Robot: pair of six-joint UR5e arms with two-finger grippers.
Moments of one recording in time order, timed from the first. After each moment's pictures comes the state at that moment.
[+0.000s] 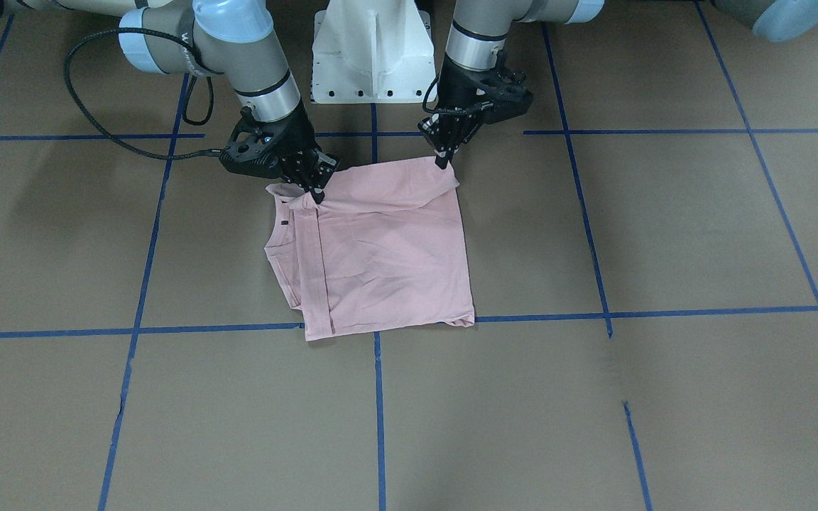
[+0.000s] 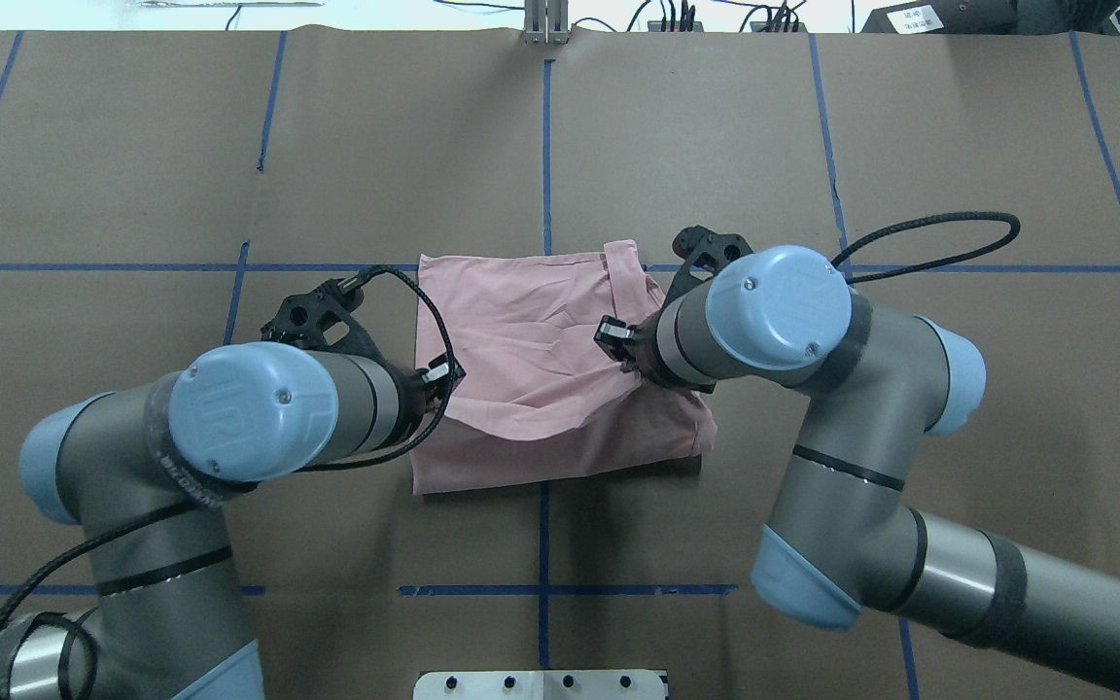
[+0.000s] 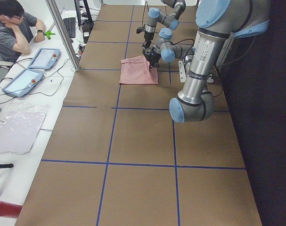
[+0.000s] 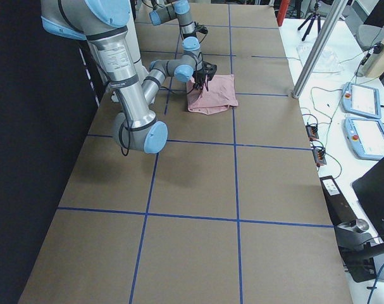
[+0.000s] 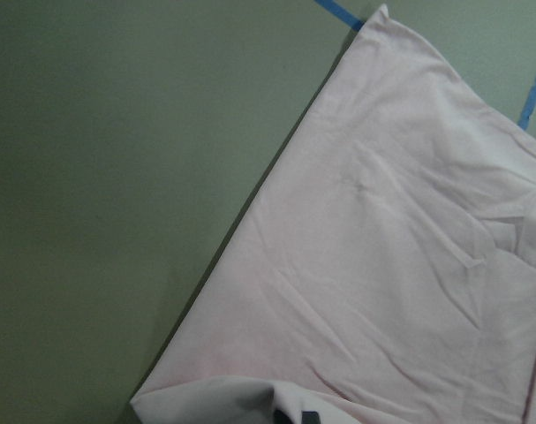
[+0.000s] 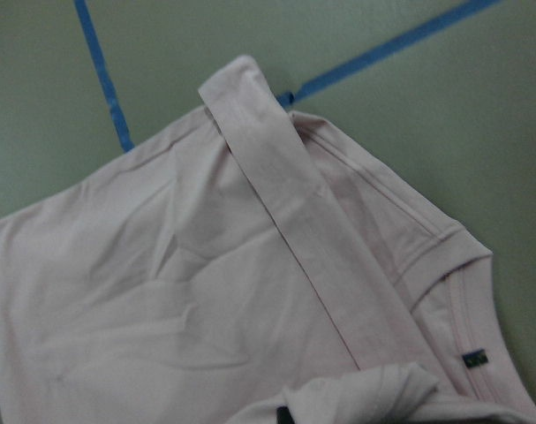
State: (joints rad) left arm -0.41 -2.07 -1.96 -1.67 -1.58 -1.90; right arm 0.52 -1.03 1.80 -1.38 1.76 1.65
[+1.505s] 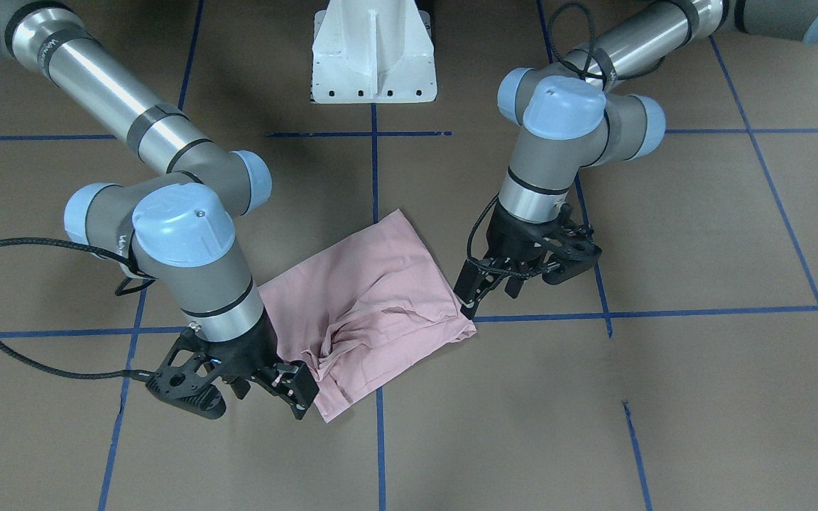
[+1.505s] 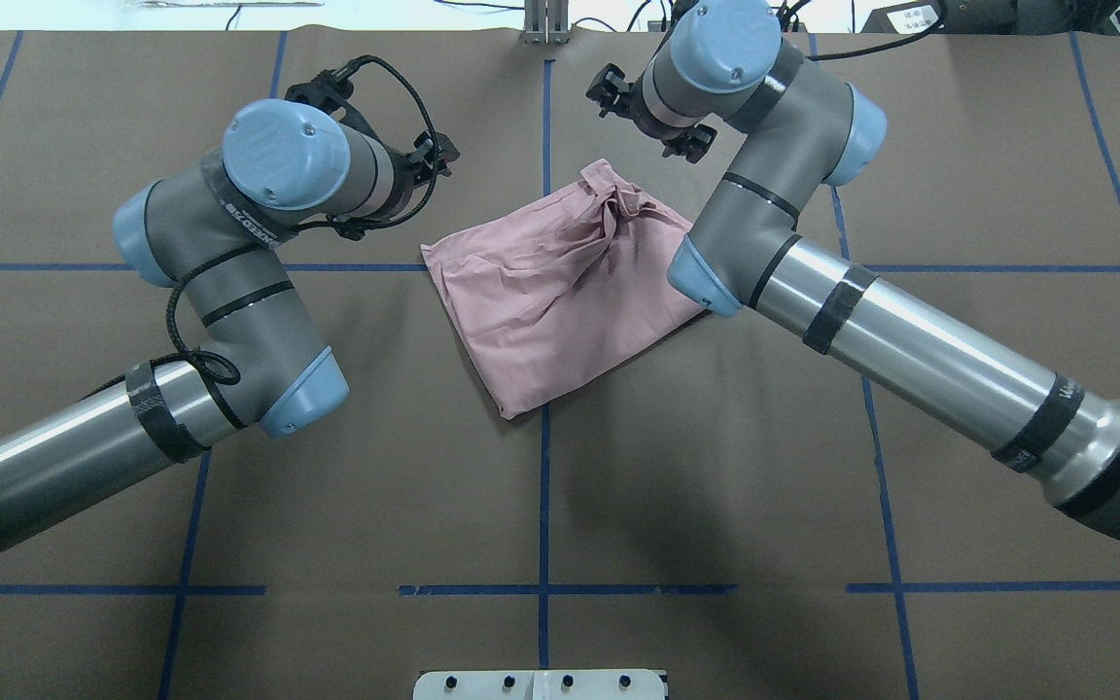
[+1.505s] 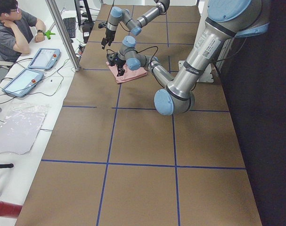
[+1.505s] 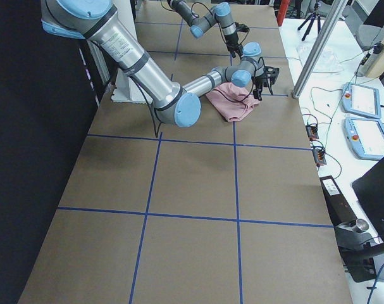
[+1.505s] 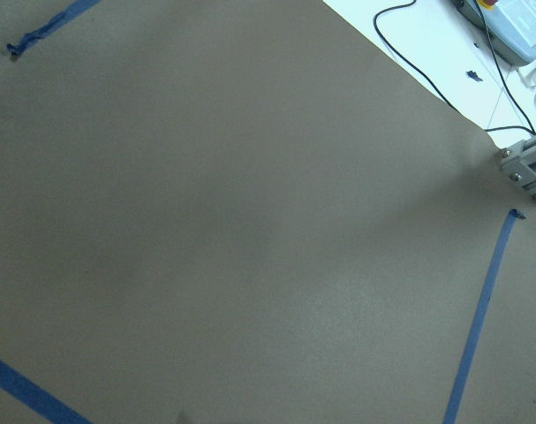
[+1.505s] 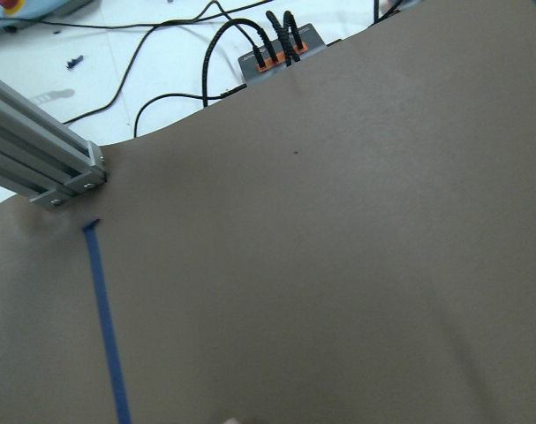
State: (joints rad) left arm -0.76 -2.19 -1.58 -1.99 -1.78 -1.63; right arm 0.87 -0.70 1.16 -1.14 1.86 1.39
